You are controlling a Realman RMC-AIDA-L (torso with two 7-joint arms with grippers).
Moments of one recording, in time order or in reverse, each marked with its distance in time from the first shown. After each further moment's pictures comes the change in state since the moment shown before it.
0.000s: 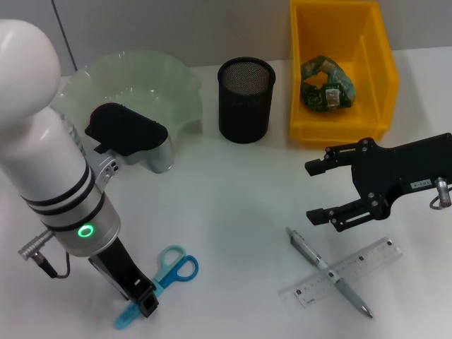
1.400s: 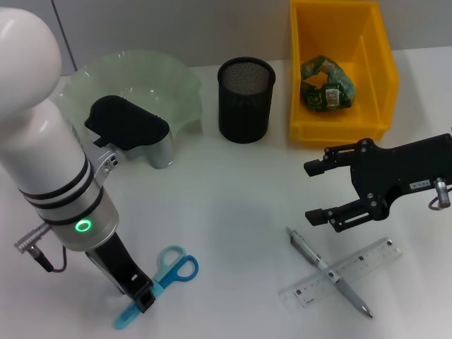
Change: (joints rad) left arm -0.005 0.000 -0.006 0.043 0.027 0.037 -0.003; right arm -0.001 0.003 0.000 -0.001 0.002 0.000 0.004
